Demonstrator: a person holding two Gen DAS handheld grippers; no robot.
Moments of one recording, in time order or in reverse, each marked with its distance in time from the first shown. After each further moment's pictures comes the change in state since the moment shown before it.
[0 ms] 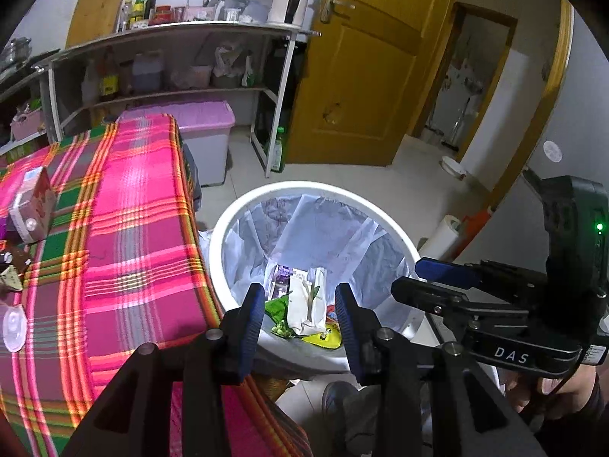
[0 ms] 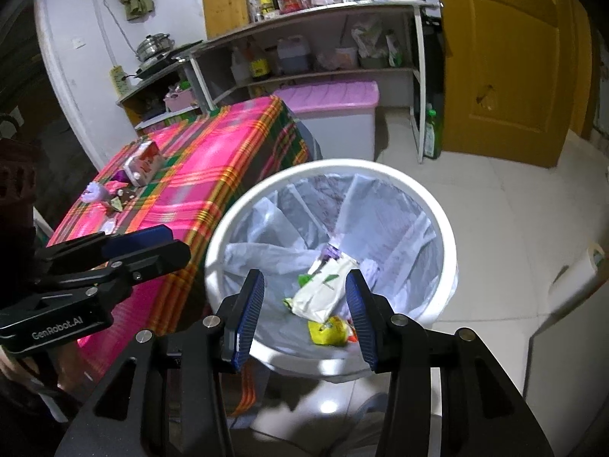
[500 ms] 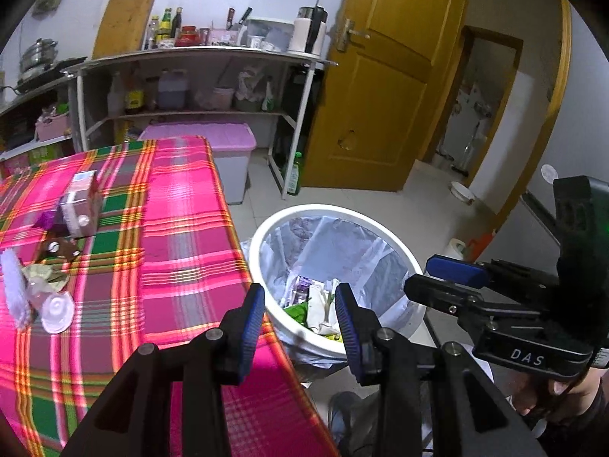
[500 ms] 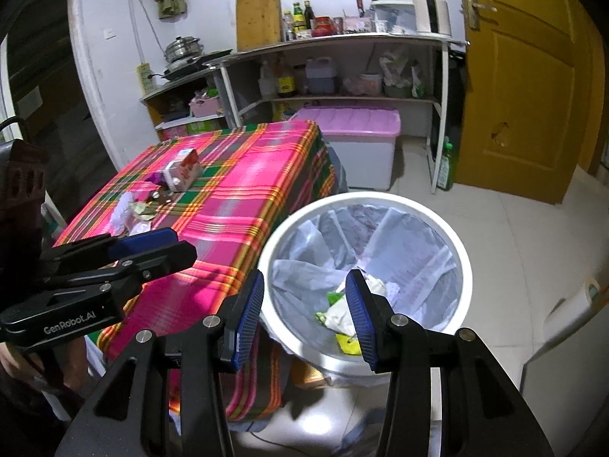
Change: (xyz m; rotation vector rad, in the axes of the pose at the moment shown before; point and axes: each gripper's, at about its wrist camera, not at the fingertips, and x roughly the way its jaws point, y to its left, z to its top) left arm -0.055 0.017 -0.011 -0.040 -0.094 0.044; right arm -0.026 0.049 0.004 -0.098 -0.064 0.016
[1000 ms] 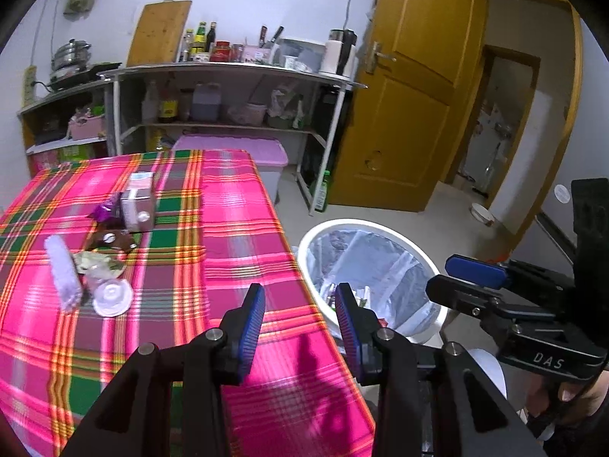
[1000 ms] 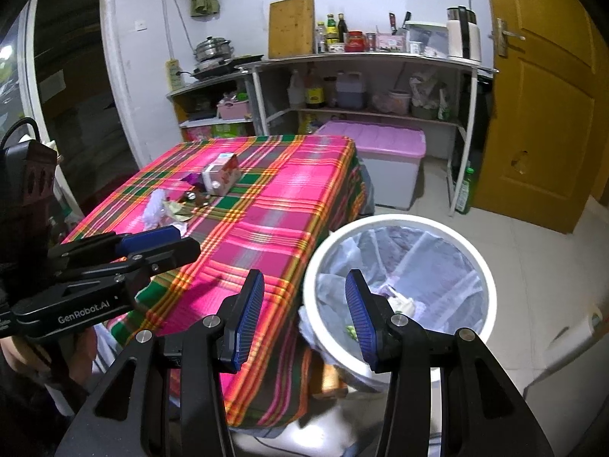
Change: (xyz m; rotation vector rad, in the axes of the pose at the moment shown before) left arm -0.045 0.032 -0.015 -0.049 -0.076 0.087; right arm -0.003 0.042 0.004 -0.072 -0.033 0.055
